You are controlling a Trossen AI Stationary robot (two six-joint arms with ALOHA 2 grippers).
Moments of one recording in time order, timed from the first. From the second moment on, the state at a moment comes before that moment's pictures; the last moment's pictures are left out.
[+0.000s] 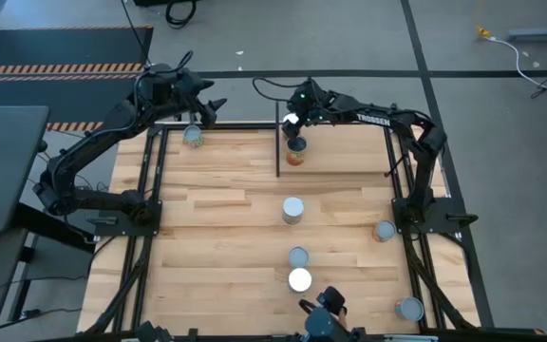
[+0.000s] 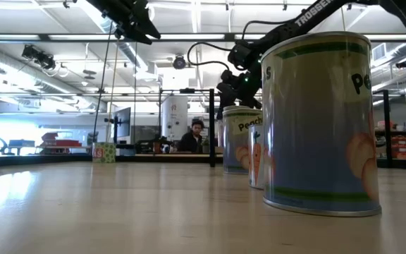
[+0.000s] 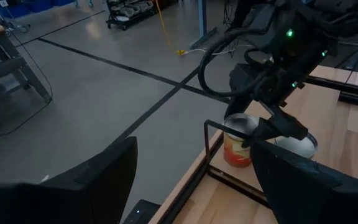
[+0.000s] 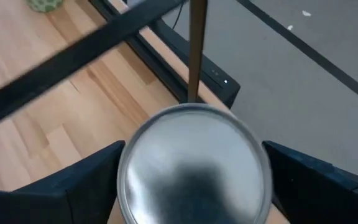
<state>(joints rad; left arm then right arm) 0.76 1.19 1.25 -0.39 0.06 0.17 -0.66 1.87 1.46 -0.40 -0.02 0.05</state>
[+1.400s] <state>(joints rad) 0.68 1.11 1.25 -0.44 0.07 0.11 -0.64 1.84 1.55 -0.55 0.14 0.05</state>
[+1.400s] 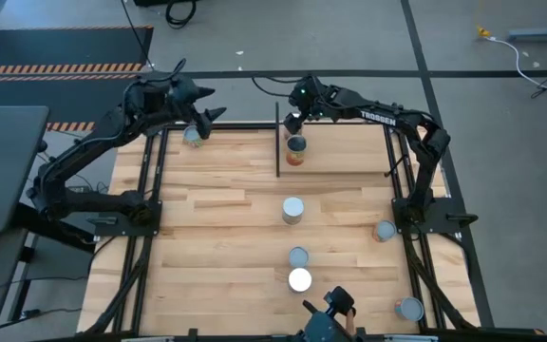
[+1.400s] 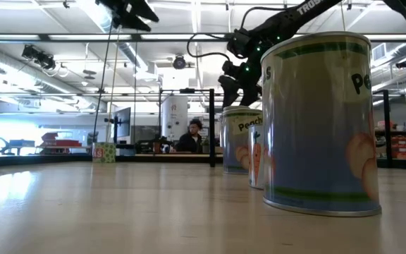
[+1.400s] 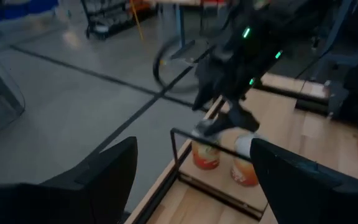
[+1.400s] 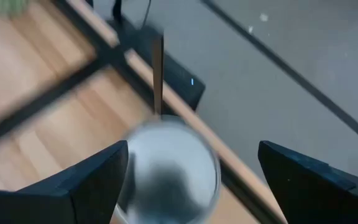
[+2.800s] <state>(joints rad) 0.61 1.05 1.25 -0.47 0.07 0.06 -0.23 1.53 1.60 -0.75 0.26 -0.05</state>
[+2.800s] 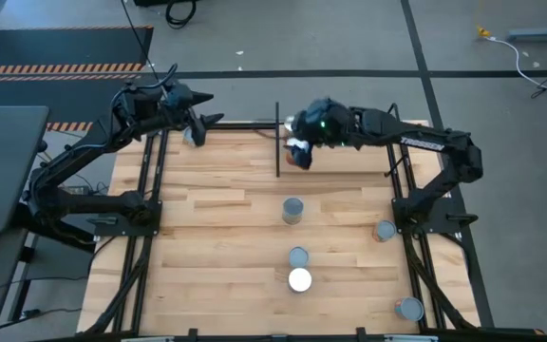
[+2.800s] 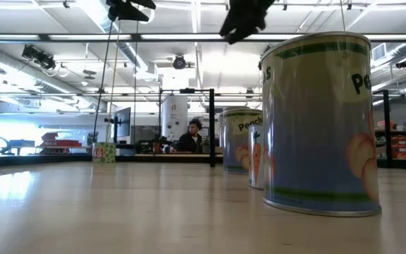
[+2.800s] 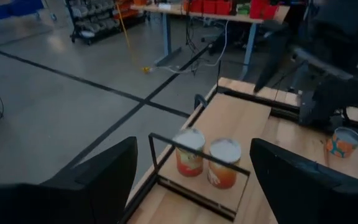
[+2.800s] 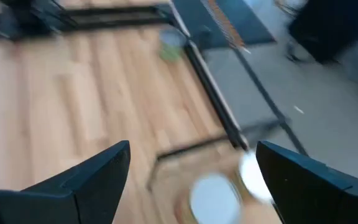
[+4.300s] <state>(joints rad) 0.31 1.03 1.25 -0.54 -0.08 -0.17 -0.49 1.70 1.38 -0.59 0.10 -0.47</state>
